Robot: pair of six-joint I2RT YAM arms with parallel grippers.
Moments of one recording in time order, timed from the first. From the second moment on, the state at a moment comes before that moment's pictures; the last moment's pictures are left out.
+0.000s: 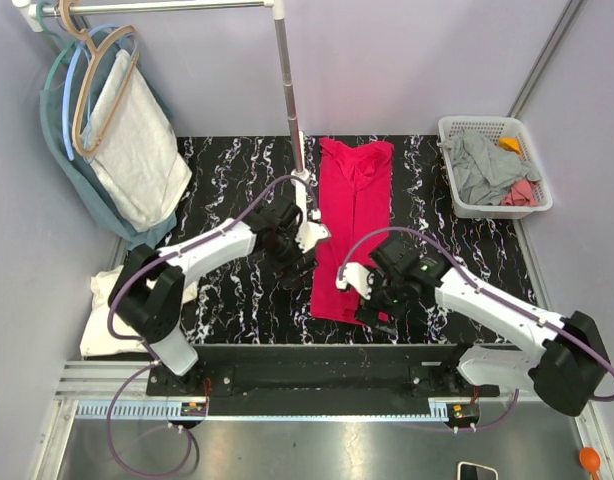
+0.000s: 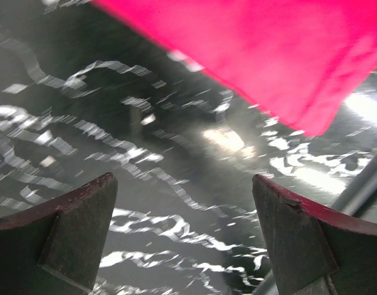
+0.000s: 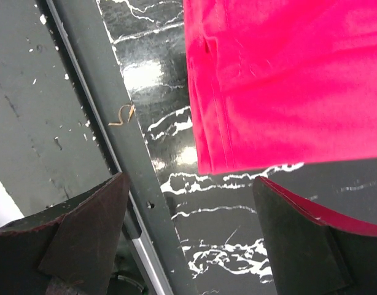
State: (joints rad) left arm -0.66 1.66 1.16 -0.70 0.27 0.40; right arm 0.76 1.17 0.83 -0.86 -0.28 -0.51
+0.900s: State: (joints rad) left arm -0.46 1.56 1.08 -0.61 0.18 0.44; right arm 0.96 1.57 0.90 -0.55 -0.06 -0.46
